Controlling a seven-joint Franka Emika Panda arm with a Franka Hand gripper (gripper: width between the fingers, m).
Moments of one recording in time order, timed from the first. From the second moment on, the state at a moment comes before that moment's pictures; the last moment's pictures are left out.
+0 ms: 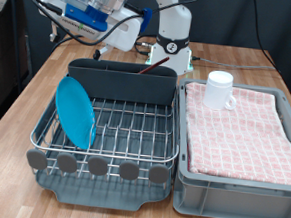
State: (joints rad) arm 0.32 -0.04 -0.63 -2.26 -0.65 2.43 0.59
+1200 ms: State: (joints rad) arm 0.36 -0.23 -0.43 -2.29 -0.56 2.20 0.54
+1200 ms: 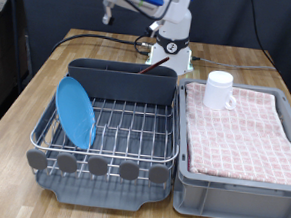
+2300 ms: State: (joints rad) arm 0.52 -0.25 -0.31 -2.28 -0.09 2.05 0.62
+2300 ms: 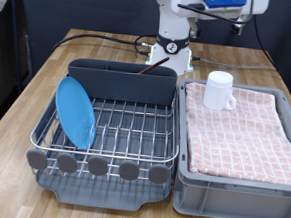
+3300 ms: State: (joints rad) arm 0.55 -0.23 -0.21 -2.29 -0.11 2.00 0.70
